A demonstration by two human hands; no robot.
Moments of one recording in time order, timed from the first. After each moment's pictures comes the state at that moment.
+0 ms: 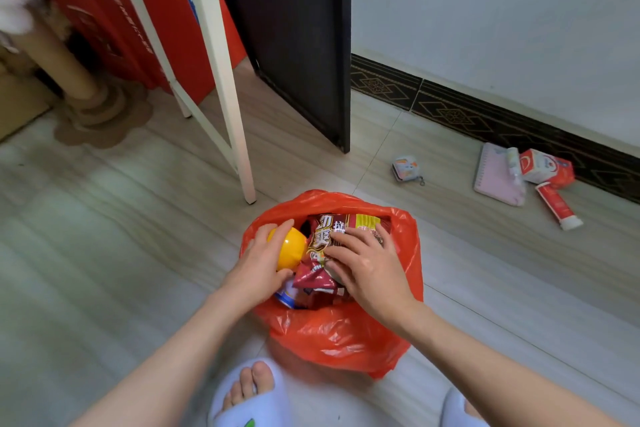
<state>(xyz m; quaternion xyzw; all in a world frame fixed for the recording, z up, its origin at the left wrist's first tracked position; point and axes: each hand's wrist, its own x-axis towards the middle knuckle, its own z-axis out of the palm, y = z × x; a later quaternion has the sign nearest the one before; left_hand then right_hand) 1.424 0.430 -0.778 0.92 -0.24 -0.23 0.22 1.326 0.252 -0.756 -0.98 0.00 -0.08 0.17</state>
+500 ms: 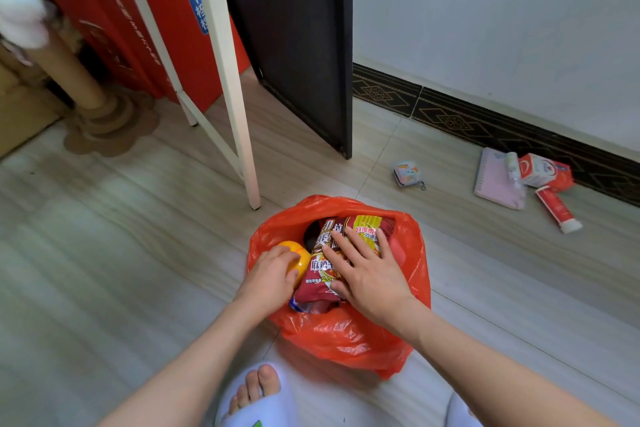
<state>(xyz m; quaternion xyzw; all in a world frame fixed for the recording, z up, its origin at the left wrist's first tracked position) 1.414 0.425 -0.786 0.93 -0.24 -0.23 0.18 1.328 0.251 -0.767 -0.99 -0.02 0.14 0.02</state>
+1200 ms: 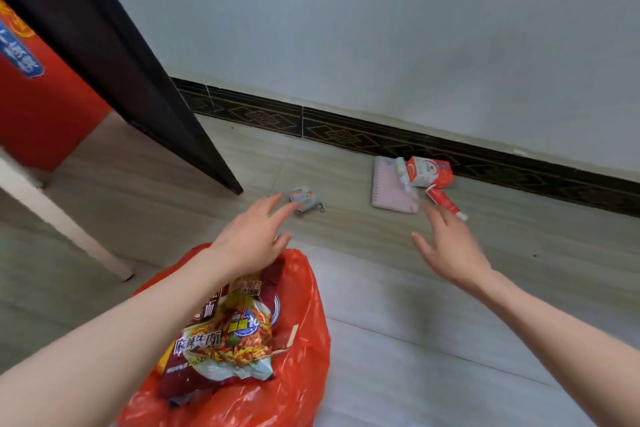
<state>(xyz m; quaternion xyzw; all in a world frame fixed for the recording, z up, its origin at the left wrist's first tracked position) 1.461 0.227 -0.732 0.86 -0.48 -0.15 0.07 1.259 -0.007 -0.752 -0.93 0.34 0.03 0.13</state>
